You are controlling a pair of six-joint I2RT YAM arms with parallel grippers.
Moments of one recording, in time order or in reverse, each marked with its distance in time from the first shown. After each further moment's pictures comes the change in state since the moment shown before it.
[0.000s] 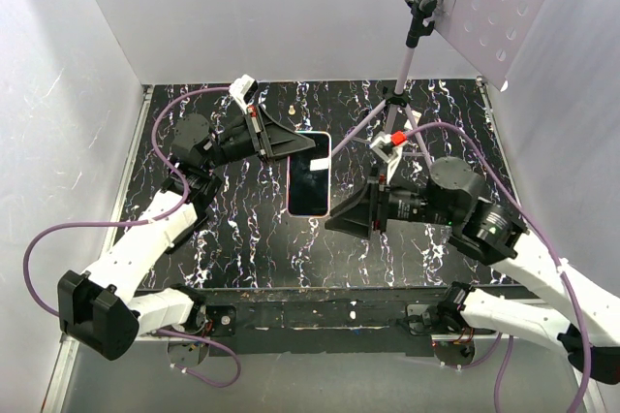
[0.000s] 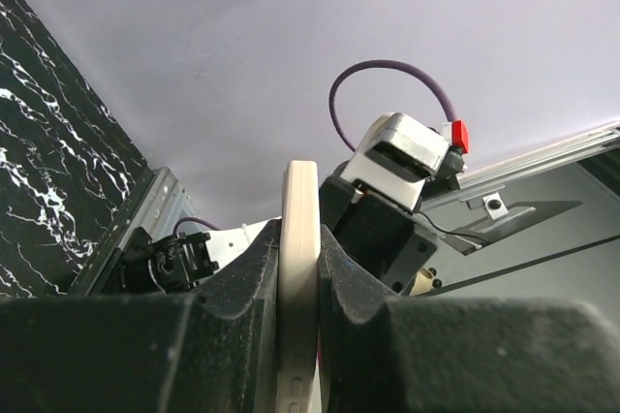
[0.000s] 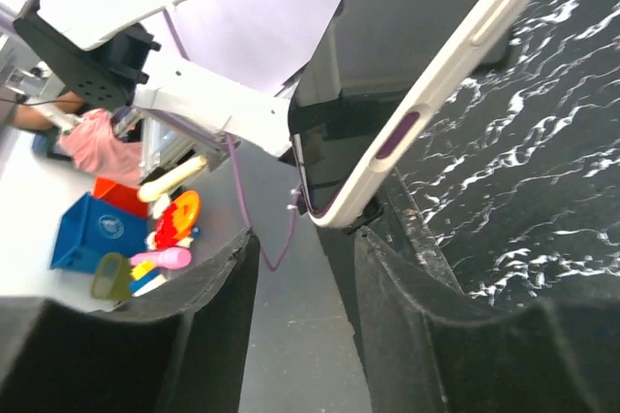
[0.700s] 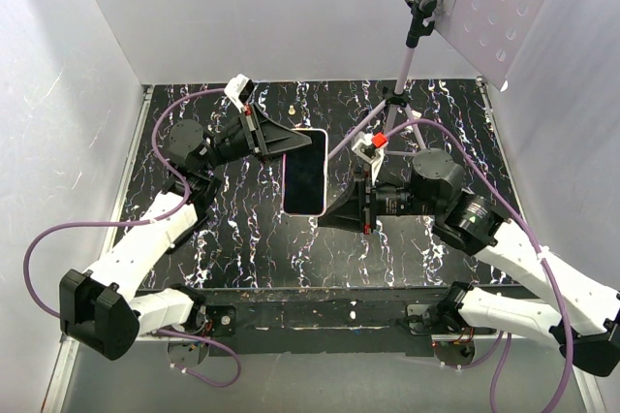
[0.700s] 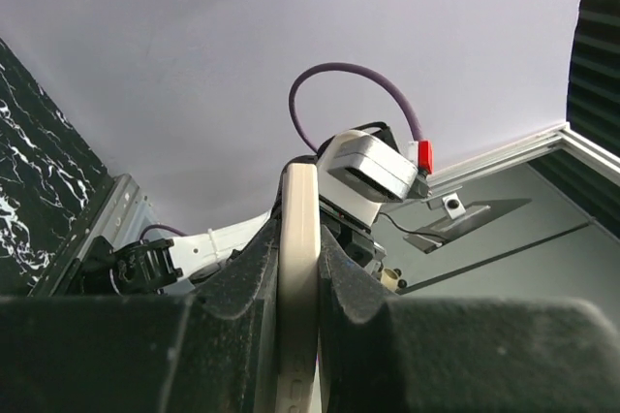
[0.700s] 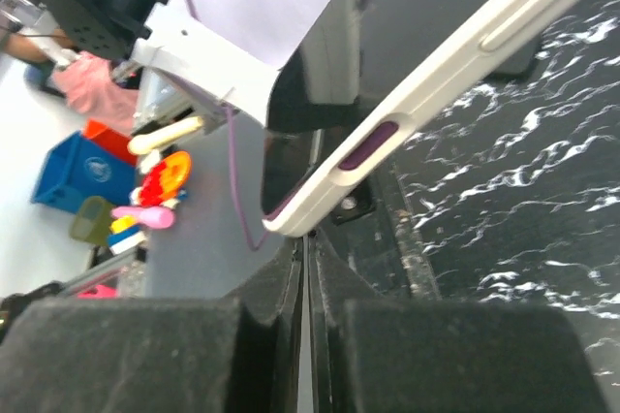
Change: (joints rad) left arm 0.008 0.000 -0.033 0.145 0.021 -0.131; right arm -0.034 0.115 -0.002 0.100 -0.184 -0.069
